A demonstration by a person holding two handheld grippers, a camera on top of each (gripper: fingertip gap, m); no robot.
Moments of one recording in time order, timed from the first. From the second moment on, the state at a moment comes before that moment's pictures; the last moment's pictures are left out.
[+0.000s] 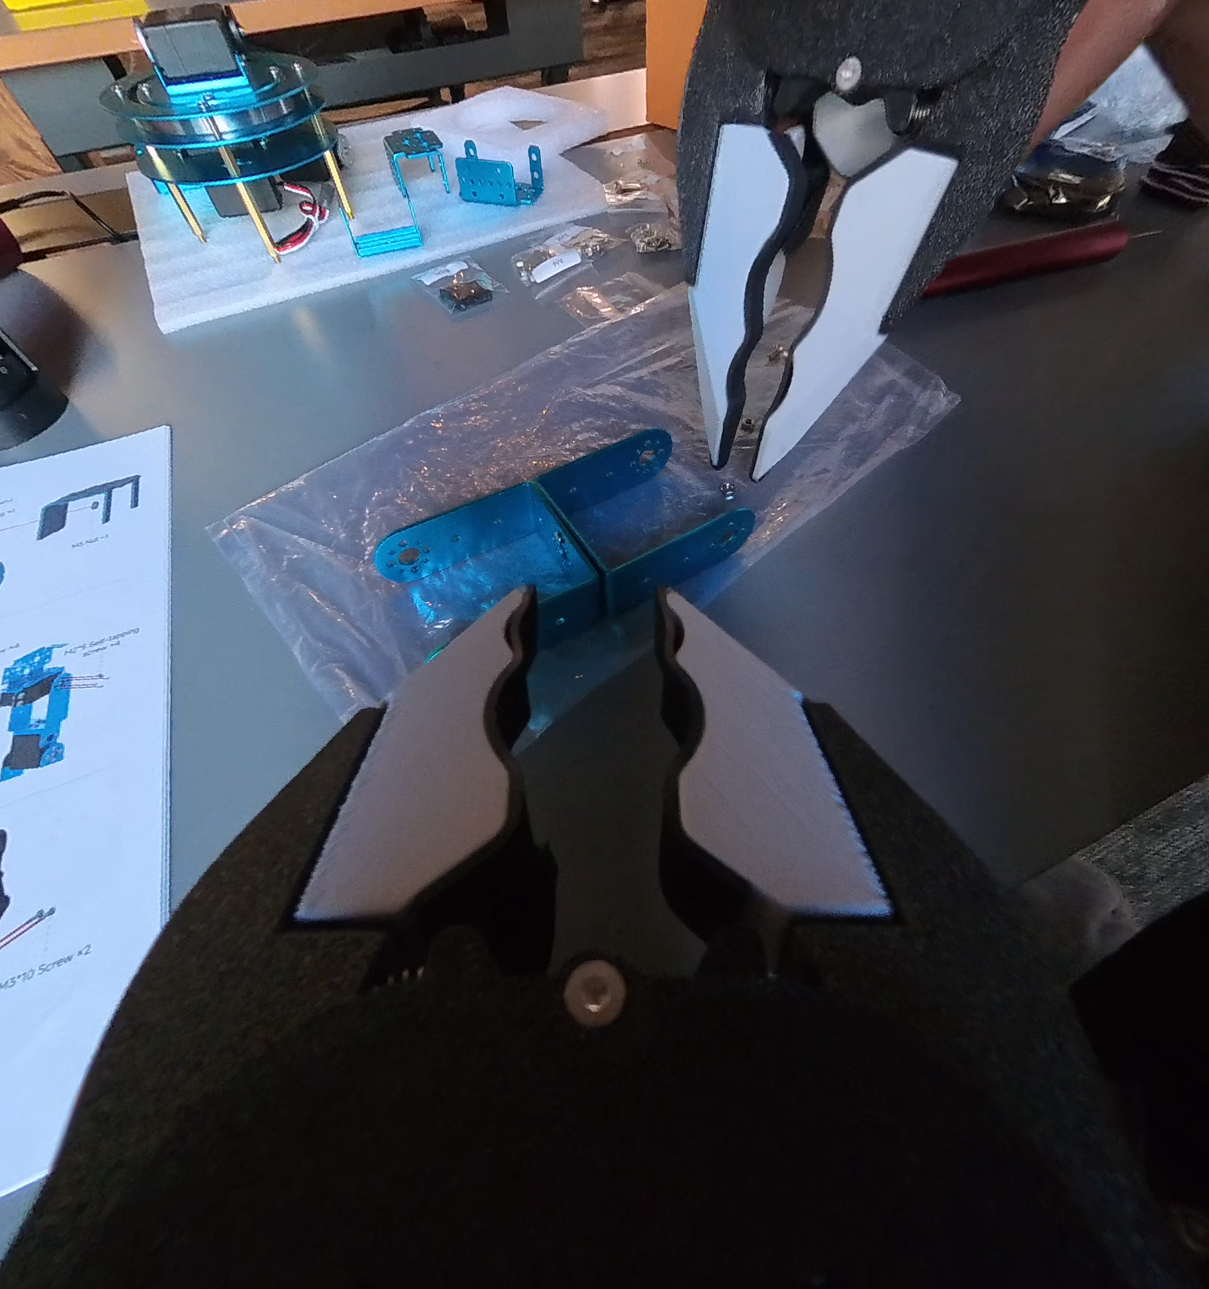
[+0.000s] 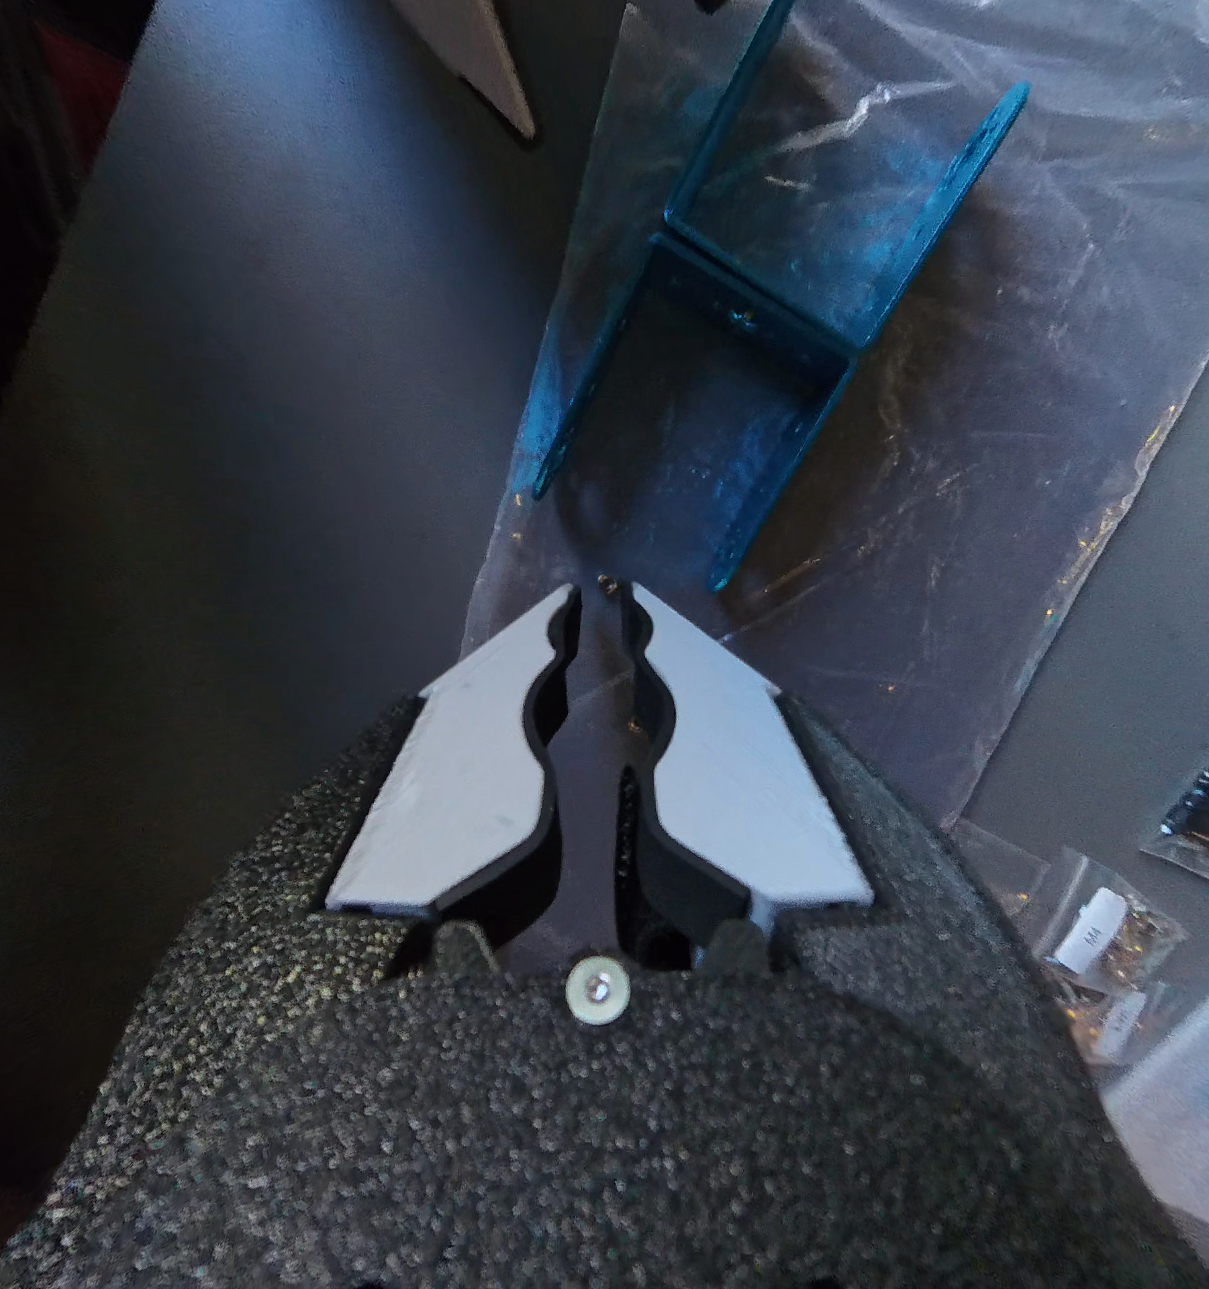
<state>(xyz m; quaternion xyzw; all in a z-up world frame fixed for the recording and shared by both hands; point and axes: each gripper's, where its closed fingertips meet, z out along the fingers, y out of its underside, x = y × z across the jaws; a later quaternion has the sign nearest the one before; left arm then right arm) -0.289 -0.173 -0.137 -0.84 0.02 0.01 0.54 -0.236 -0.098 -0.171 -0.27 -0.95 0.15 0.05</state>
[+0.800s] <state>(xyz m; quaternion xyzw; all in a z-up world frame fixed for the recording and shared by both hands) -0.287 -0.175 -0.141 -0.84 0.03 0.03 0.54 -0.238 -0.095 -0.180 -0.27 -0.96 0.09 0.03</state>
